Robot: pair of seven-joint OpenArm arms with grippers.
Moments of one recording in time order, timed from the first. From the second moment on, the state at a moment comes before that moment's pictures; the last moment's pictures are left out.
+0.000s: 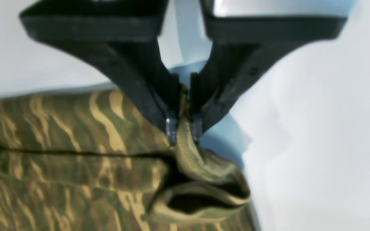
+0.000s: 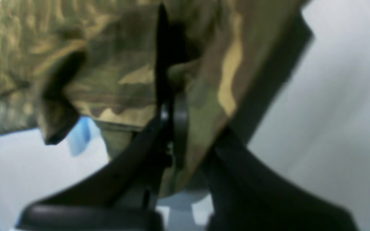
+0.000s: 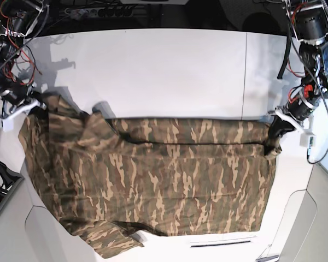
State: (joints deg) left arm 2.0 -22.8 -22.0 71.5 -33.5 -35.9 30.3; right arm -0.1 12.8 34.7 73.6 37.8 32.8 -58.0
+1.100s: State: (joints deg) left arm 32.7 -23.0 -32.4 95.1 -37.5 -36.0 30.7; right arm -25.0 15.2 40.7 92.5 51.0 33.5 -67.6
